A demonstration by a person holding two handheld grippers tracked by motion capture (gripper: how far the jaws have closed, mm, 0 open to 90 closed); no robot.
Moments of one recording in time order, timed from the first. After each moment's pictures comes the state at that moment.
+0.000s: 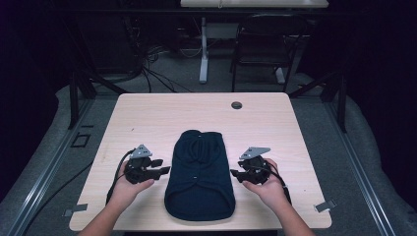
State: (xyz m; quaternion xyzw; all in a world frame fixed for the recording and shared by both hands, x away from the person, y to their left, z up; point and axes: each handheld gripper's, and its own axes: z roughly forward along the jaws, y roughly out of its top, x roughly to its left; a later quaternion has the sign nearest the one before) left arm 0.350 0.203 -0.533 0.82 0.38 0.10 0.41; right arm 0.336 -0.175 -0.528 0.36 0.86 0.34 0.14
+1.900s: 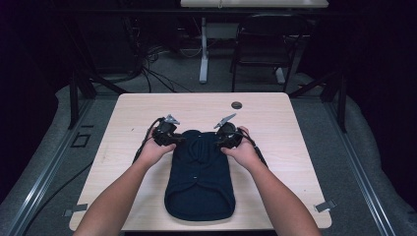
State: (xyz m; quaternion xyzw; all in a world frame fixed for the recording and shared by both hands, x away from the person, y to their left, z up) left arm 0.473 0.143 -0.537 0.86 0.36 0.12 0.34; right arm 0.459 -0.111 -0.532 0.34 0.89 0.28 0.14
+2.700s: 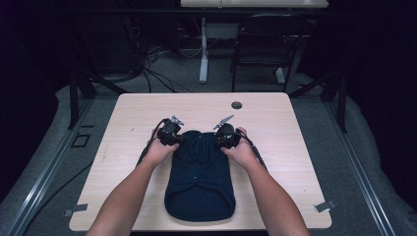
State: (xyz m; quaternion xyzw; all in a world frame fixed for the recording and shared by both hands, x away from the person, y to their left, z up) left arm 0.486 0.132 -0.558 0.87 0.37 0.13 0.31; right arm 0.472 -0.110 -0.555 0.35 0.89 0.26 0.14
